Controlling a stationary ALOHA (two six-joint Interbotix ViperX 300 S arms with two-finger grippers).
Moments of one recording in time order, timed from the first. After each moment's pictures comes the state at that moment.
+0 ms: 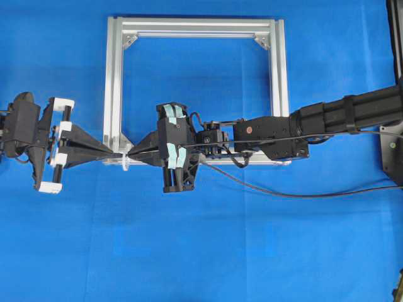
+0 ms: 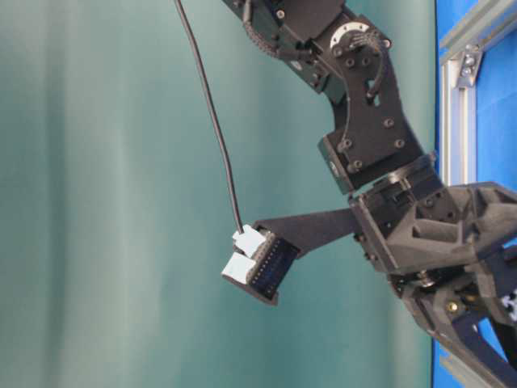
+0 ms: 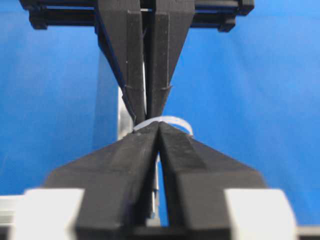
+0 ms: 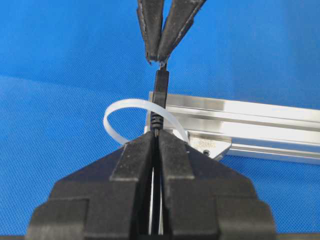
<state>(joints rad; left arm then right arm) -0.15 -0.23 1.32 -0.08 -0.83 -0.02 0.03 0.42 0.35 -0.02 -0.36 0.11</state>
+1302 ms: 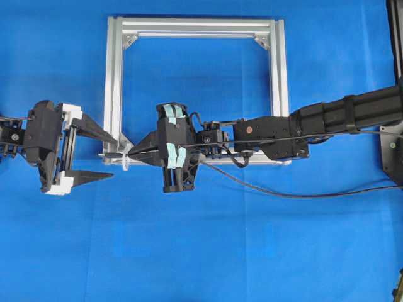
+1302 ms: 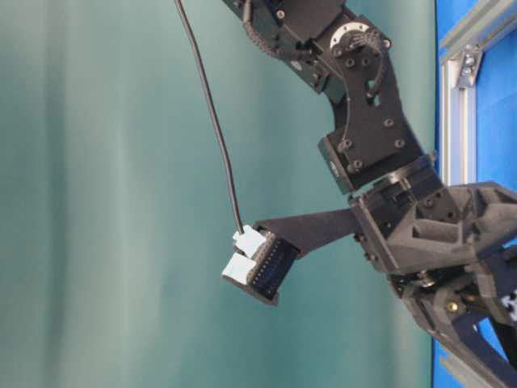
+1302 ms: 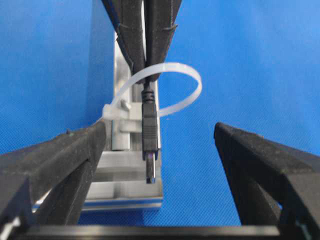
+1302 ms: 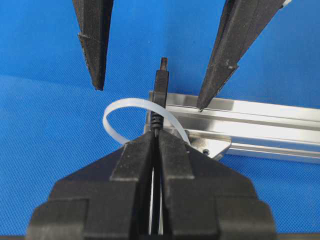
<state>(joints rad) -0.15 -0.13 1.29 -0.08 -0.75 -0.03 0.03 0.42 0.35 -0.02 -0.37 0.11</state>
